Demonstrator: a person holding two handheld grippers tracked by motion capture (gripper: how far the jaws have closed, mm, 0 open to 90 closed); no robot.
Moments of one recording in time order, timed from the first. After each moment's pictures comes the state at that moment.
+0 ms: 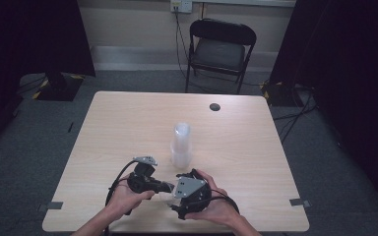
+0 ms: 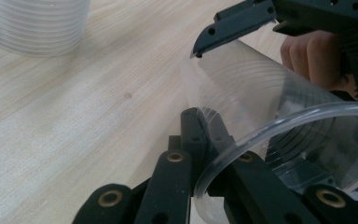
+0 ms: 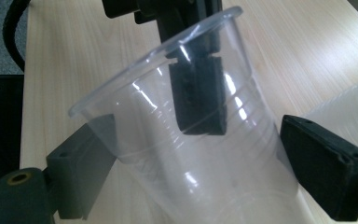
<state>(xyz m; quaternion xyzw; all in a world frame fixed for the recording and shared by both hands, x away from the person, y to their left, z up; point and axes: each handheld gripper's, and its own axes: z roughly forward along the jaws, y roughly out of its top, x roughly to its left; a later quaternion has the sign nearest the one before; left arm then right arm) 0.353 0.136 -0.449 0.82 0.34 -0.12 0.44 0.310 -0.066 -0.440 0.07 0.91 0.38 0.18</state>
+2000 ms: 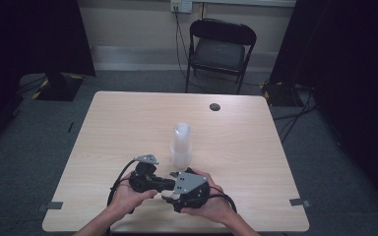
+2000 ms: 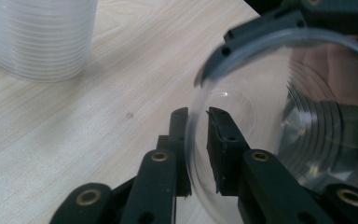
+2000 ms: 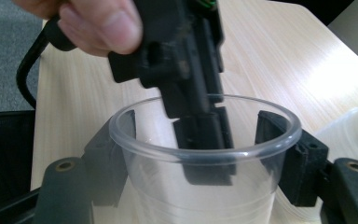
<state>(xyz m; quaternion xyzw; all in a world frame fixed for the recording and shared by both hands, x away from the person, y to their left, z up) 0.349 0.131 -0.442 0.81 0.34 -0.09 0.46 0.312 -0.063 -0.421 0.08 0.88 0.43 0.18</state>
